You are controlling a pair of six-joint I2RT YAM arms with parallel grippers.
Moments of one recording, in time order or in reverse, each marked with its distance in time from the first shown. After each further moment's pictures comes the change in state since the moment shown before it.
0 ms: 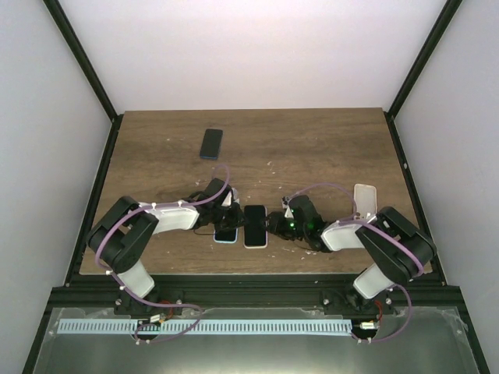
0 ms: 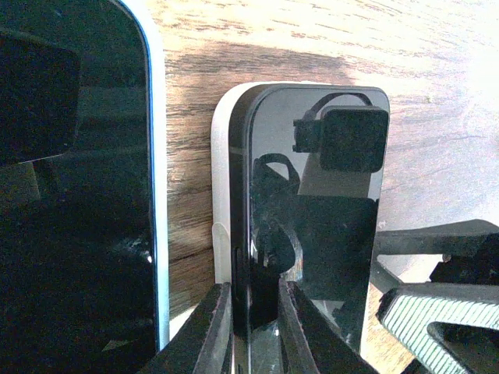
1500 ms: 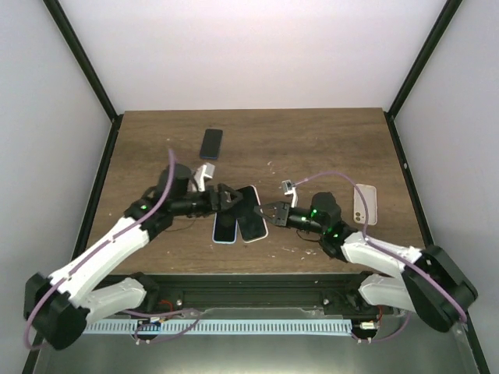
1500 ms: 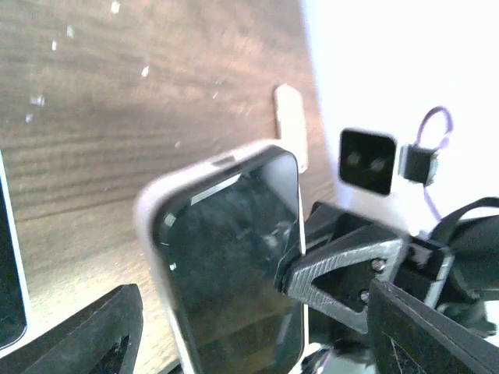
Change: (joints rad) left arm 0.043 -0.587 0.078 -0.299 0.061 0.000; right arm 0.006 -0.351 -0.039 0.211 -0.225 0.059
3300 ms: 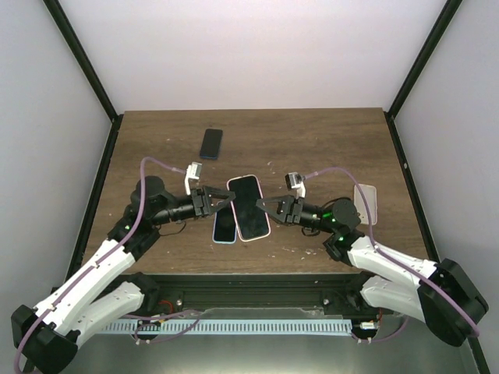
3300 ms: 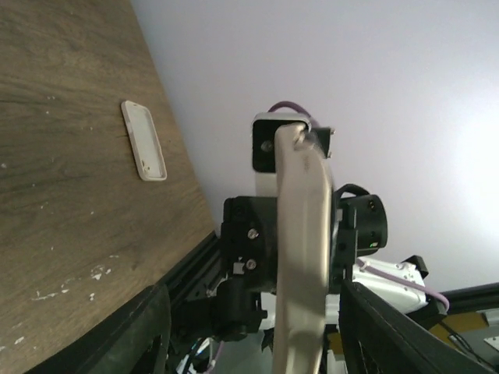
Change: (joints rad) left arm 0.046 -0.270 -0.134 0.335 0.209 -0.210; right arm 0.034 -0.156 0.007 0.316 -0.099 0.368
